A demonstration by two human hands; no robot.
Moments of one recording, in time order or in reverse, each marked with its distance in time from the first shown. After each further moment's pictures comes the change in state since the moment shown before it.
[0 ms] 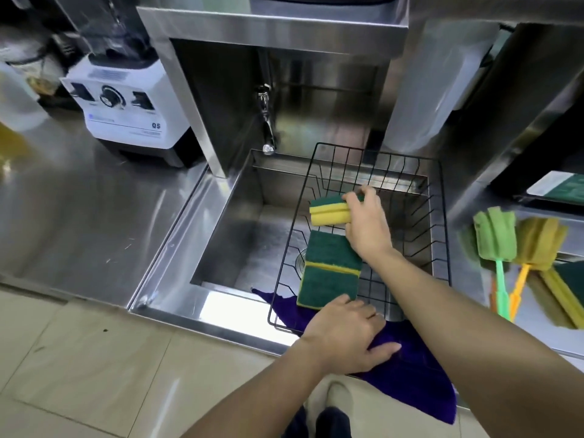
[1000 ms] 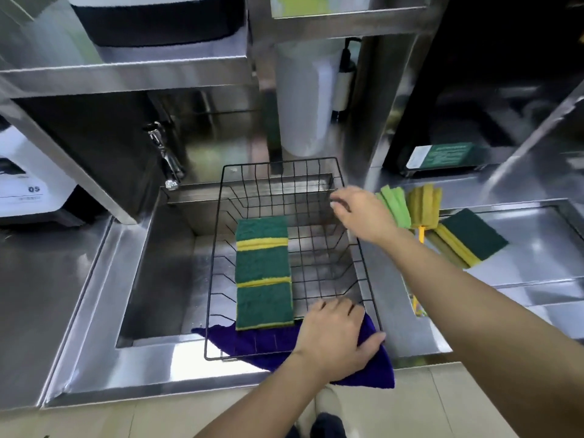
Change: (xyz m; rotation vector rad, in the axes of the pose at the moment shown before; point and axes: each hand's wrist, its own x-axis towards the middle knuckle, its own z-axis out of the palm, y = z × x) left_hand 0.040 0.054 0.016 0.051 -0.070 0.009; right_hand -0.036 0.093 -0.091 0.061 0.063 0.115
